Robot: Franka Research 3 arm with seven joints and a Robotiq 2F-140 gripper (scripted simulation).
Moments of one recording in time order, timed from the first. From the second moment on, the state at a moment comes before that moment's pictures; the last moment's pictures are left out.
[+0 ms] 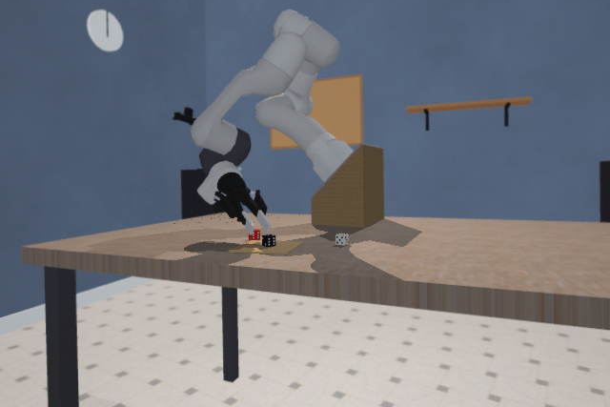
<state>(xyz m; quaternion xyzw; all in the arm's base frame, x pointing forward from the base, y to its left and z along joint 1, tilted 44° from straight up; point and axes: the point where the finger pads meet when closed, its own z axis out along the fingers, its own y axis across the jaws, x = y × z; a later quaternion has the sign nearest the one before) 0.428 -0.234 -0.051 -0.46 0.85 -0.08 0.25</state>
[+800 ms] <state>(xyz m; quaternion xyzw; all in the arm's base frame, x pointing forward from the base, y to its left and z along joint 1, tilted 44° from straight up) 0.437 -0.195 -0.014 -0.48 0.84 -0.08 0.25</state>
